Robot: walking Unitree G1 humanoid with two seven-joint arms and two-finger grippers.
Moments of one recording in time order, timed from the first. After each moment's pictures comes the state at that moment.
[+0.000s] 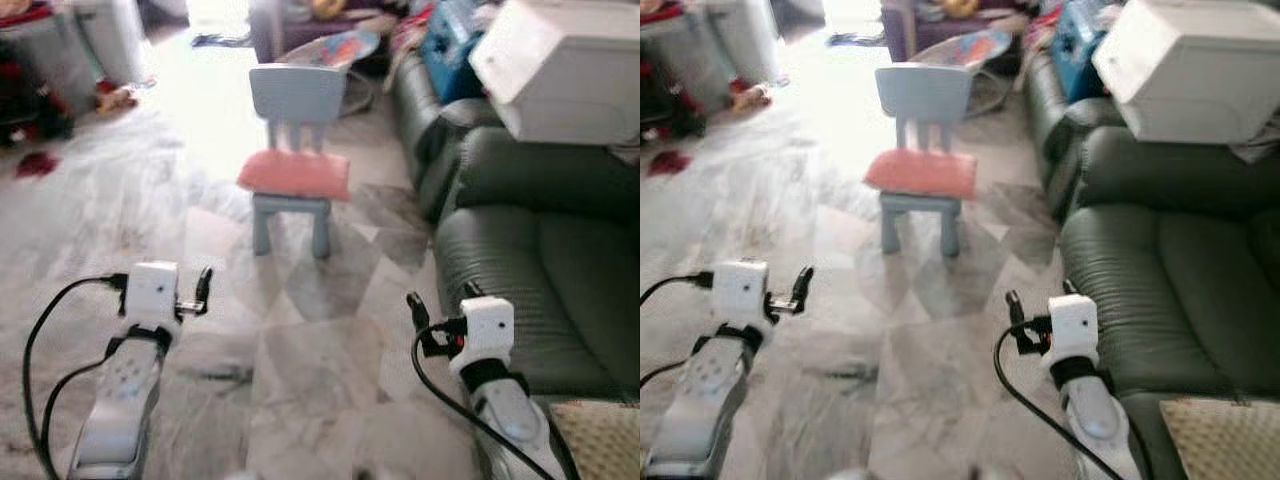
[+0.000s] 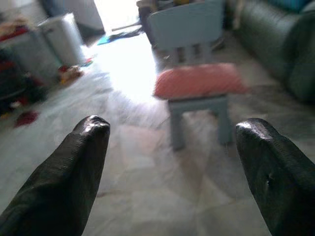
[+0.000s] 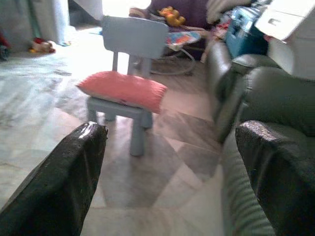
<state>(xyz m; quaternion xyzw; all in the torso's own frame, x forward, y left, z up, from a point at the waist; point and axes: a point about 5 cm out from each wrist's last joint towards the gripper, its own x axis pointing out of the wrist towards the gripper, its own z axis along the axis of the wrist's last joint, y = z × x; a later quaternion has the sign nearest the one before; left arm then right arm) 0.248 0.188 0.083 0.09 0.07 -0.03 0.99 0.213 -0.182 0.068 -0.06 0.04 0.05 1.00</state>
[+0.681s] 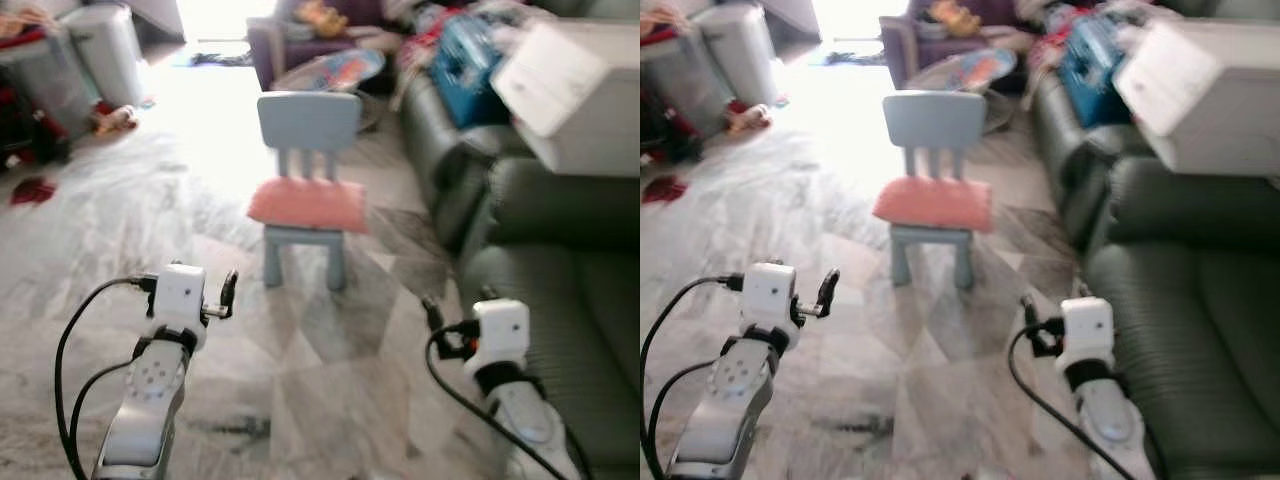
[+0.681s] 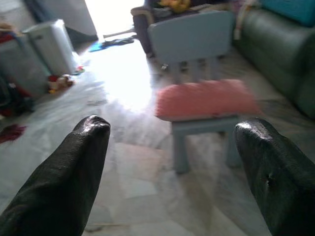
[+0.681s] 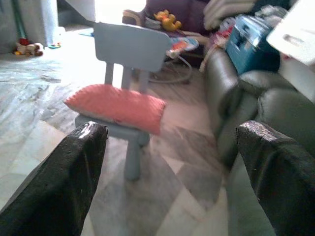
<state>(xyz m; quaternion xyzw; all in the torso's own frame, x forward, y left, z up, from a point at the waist) 0.248 0.177 0.081 0.09 0.07 -0.03 0.99 0.215 -0.190 0.069 -0.07 0.05 0.04 1.00</state>
